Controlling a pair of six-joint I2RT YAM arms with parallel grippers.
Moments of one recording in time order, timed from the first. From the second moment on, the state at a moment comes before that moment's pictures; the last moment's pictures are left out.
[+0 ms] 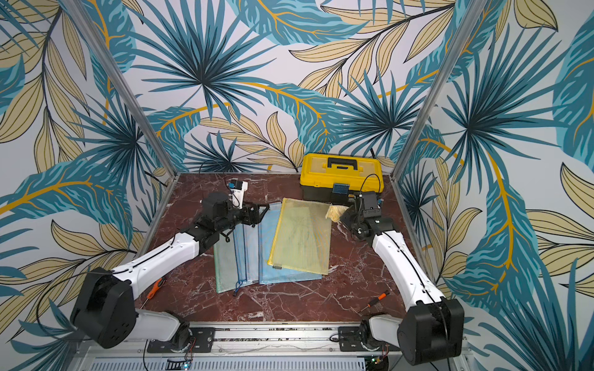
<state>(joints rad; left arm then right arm) -0.45 1.46 0.98 0.07 0.29 -0.42 0.12 1.27 1.07 -0.65 -0.03 0.83</state>
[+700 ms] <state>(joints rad) -0.44 1.99 1.43 -0.41 0.54 -0.43 0.12 1.46 1.08 -0.64 -0.30 0.56</state>
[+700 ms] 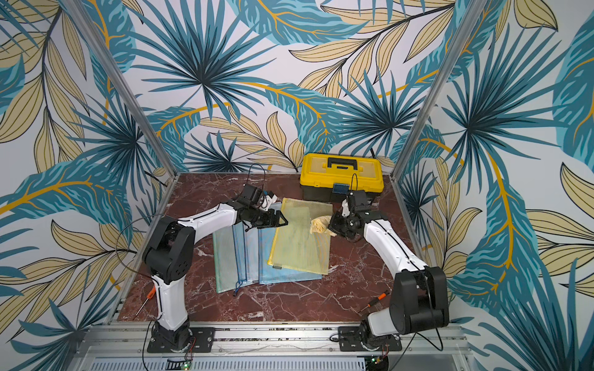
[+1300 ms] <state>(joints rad) -0.40 2.10 1.44 -0.46 0.64 -0.38 0.13 1.54 1.06 -0.61 -0.32 0.56</state>
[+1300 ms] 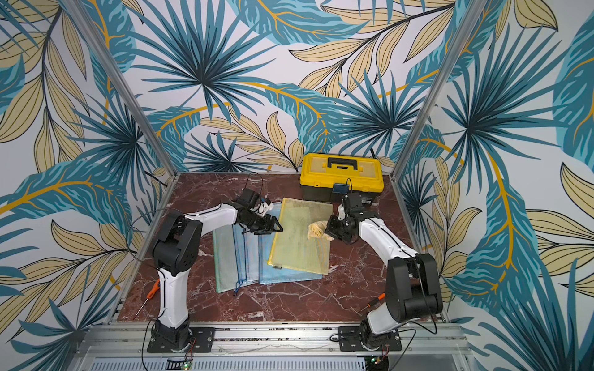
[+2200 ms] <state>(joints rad) -0.41 2.14 1.45 -0.46 0.73 -0.37 0.15 1.59 1.05 -0.58 -0.33 0.56</state>
